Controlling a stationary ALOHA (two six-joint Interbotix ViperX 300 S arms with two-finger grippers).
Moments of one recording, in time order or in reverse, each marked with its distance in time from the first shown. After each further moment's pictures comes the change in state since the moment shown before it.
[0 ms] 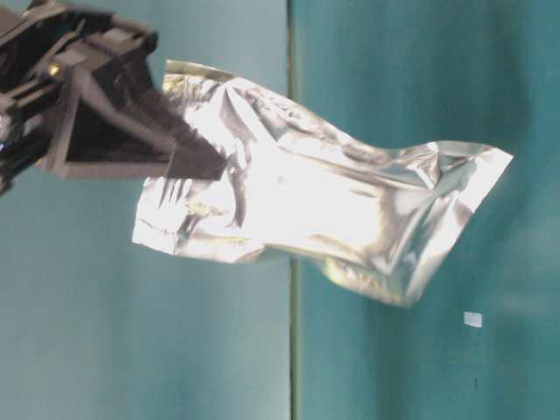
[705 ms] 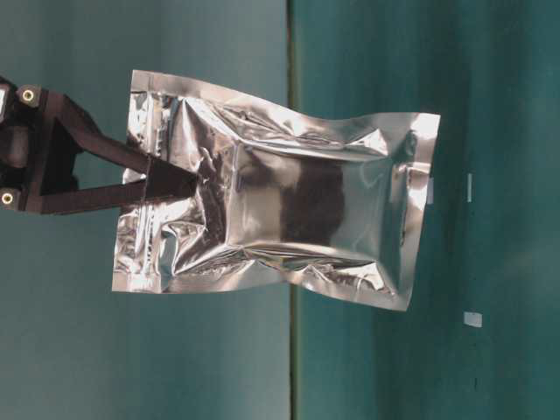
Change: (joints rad) left arm 0.025 0.213 0.008 0.000 -0.046 -0.020; right arm 0.034 0.150 -0.305 -0.235 0.357 -0.407
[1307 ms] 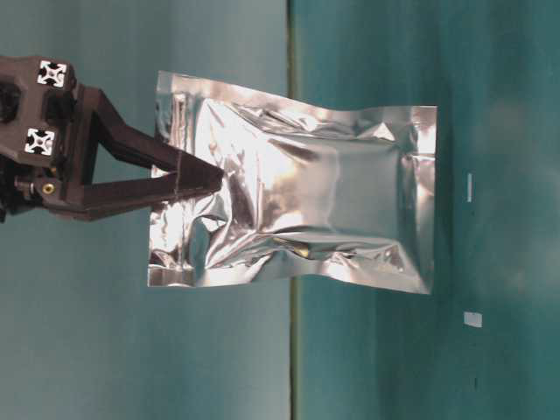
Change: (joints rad) left arm -0.006 0.100 0.011 -0.002 -0.107 0.002; right arm 0.037 0.029 0.005 -0.097 0.005 -0.106
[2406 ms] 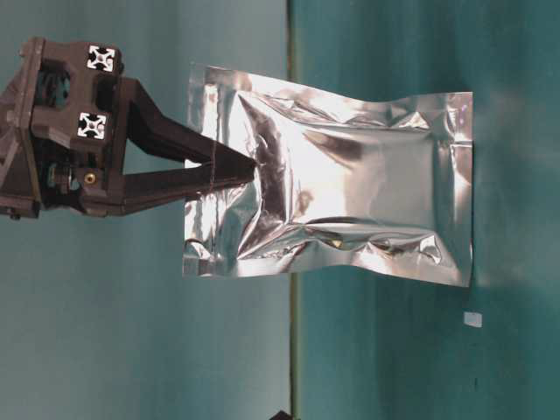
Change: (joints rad) left arm -0.002 0.026 -0.012 0.002 -0.028 0.000; right arm 0.023 0.006 0.046 -0.046 -0.034 -0.002
